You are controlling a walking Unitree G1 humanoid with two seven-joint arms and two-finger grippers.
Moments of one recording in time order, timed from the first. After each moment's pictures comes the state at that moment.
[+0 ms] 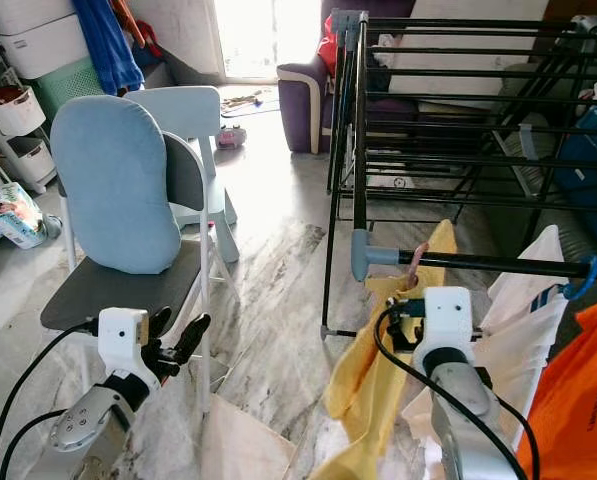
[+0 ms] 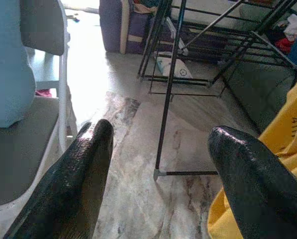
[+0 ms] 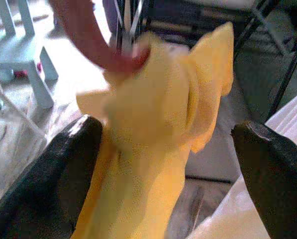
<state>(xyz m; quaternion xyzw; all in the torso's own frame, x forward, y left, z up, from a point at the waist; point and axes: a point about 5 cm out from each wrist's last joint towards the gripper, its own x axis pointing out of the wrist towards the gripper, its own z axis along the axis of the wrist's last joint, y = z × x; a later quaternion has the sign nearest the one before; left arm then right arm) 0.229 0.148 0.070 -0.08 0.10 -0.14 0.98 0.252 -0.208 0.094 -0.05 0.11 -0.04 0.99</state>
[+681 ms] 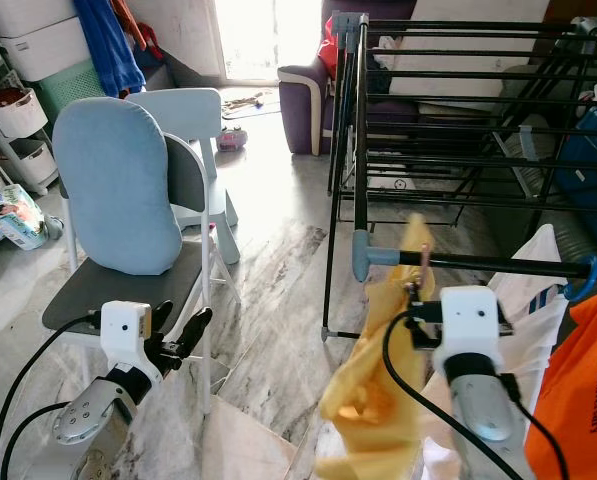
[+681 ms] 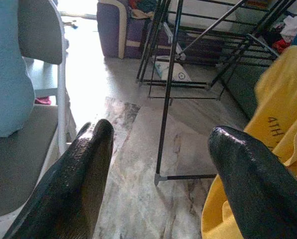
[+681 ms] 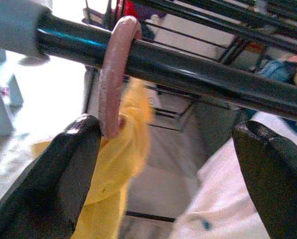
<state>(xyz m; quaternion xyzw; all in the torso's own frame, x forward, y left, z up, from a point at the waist) 0.234 0.145 0.075 -0.08 0.09 -0.15 0.98 0.228 -0.219 0.119 -0.15 0.04 -0.08 0.98</state>
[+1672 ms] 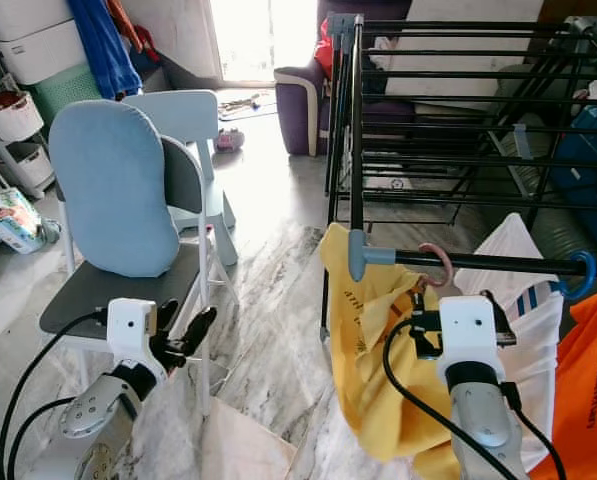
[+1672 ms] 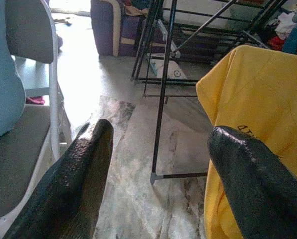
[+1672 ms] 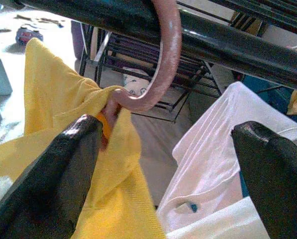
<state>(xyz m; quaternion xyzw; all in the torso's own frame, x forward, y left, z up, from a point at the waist) 0.240 0.143 0.073 -0.08 0.10 -0.16 0.98 0.226 -0.220 0.106 -0.16 0.06 -0.09 0.98</state>
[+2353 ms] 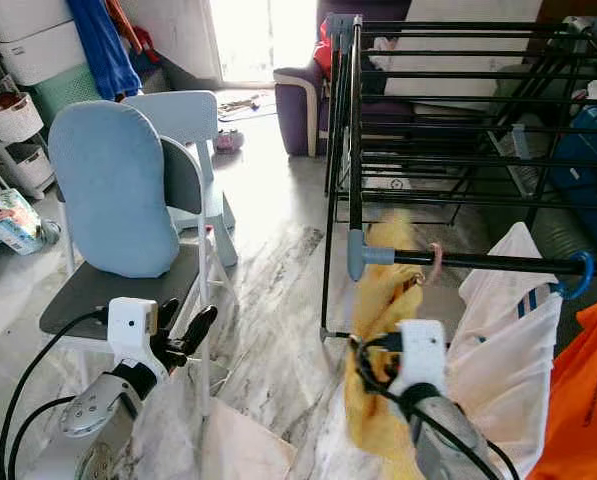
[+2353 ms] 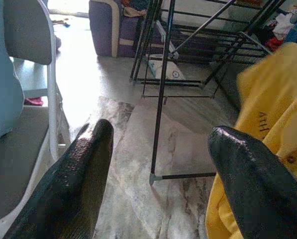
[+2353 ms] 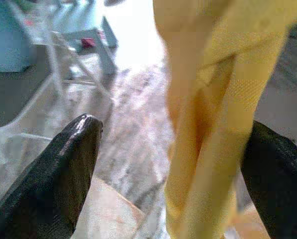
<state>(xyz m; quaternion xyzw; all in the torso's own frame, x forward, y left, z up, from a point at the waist) 0.240 0.142 0.073 -0.08 0.10 -0.16 0.98 0.219 -0.176 0.069 0.04 0.21 0.07 0.97</state>
